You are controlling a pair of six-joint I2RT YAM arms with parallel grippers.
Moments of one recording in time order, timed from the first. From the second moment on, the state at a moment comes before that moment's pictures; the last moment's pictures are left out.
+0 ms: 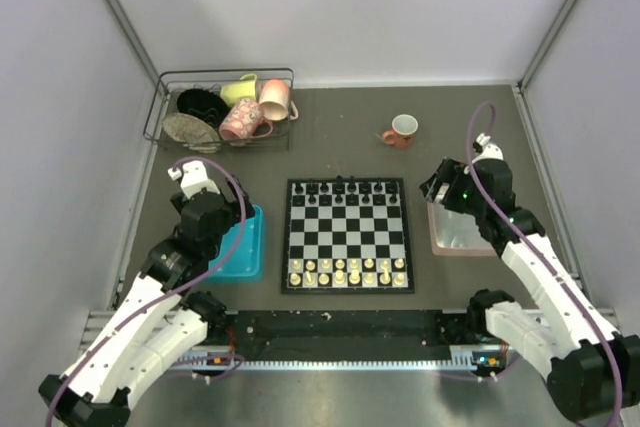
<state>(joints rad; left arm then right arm) -0.49 0.61 0.66 -0.51 -0.52 -0.52 0.24 0.88 0.67 -0.36 -0.03 0.52</state>
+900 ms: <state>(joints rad) -0.49 0.69 0.65 -0.52 -0.55 -0.52 0.20 0.52 0.65 -0.49 0.13 0.60</state>
